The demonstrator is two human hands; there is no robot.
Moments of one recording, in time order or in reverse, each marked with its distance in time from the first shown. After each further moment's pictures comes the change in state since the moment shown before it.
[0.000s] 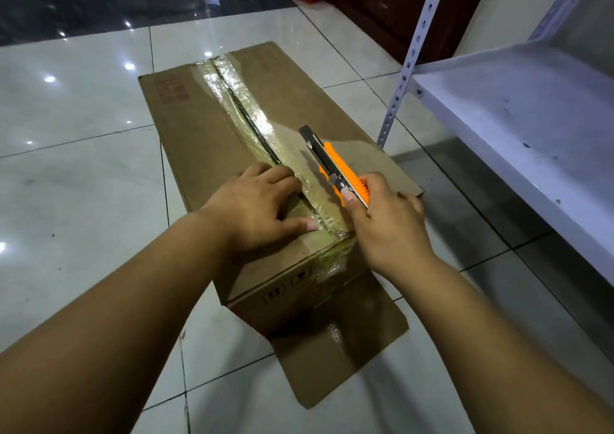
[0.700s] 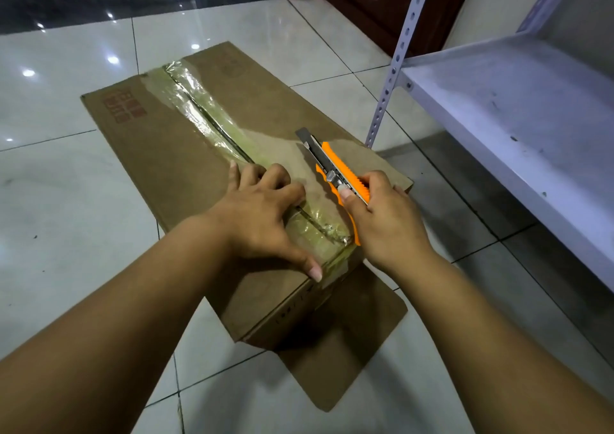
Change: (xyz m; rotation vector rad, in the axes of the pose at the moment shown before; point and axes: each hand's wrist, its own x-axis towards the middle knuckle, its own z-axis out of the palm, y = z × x) left_hand -0.004 0.022 -0.003 -0.045 -0.089 -0.006; right_hand 0.004 0.013 -0.001 0.135 0.012 0.041
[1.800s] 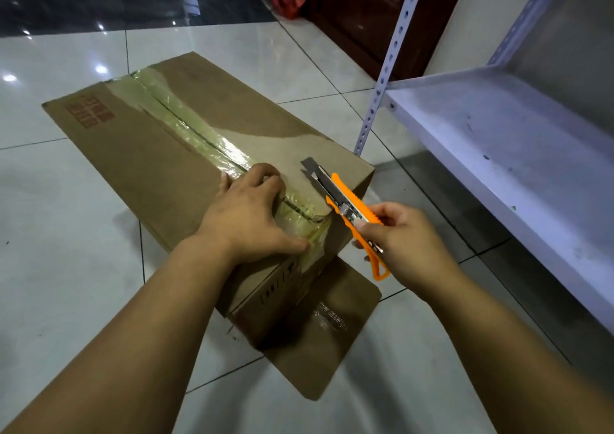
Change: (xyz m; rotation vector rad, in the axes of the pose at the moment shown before) left_hand 0.002 0.005 0.018 -0.229 0.342 -0.083; right_hand -0.026 0.017 -0.022 0.454 -0.079 0.178
